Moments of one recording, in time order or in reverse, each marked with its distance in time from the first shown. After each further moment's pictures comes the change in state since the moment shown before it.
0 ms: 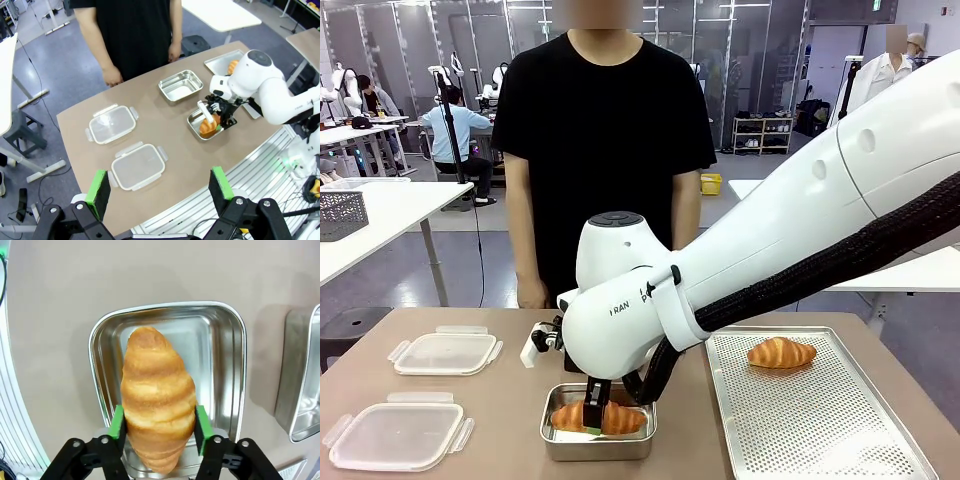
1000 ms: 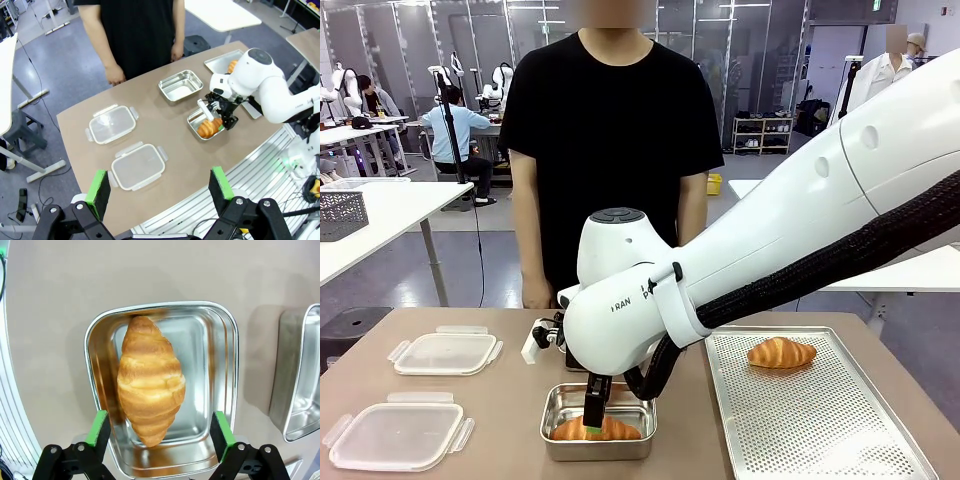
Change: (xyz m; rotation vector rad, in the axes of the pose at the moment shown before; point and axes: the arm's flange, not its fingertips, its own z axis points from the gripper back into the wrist) left arm 0.000 0.000 0.000 0.000 0.000 0.000; right arm 0.000 -0.003 0.004 -0.009 -0.003 0.012
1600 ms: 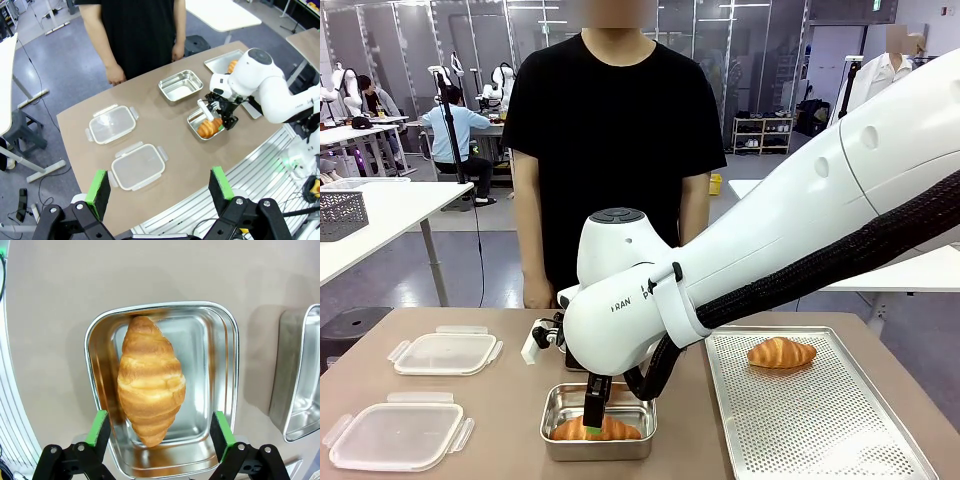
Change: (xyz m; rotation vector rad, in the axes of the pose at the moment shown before) left arm 0.000 0.000 0.000 0.000 0.000 0.000; right arm 0.000 0.000 0.000 0.000 0.000 0.000
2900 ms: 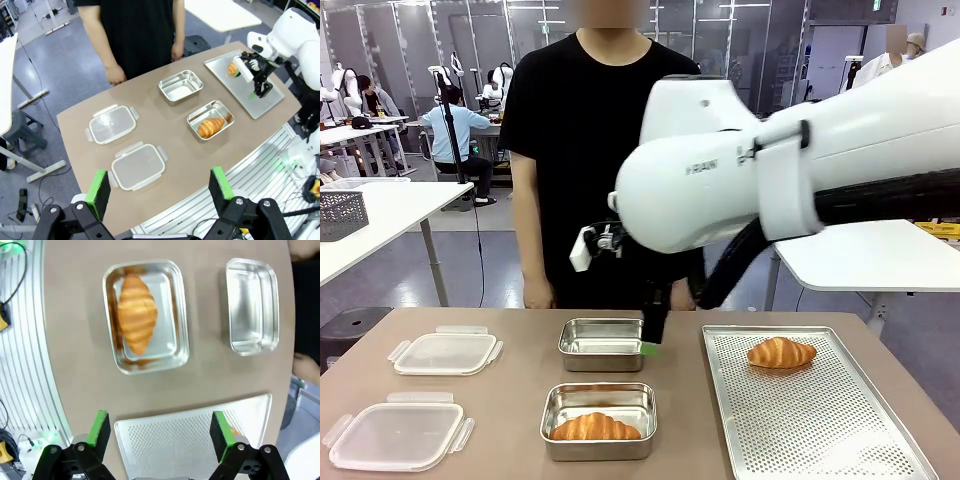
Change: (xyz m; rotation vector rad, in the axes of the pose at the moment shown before) left arm 0.000 0.000 0.000 0.000 0.000 0.000; right arm -0.075 -0.007 0.165 -0.078 -0.009 -0.044
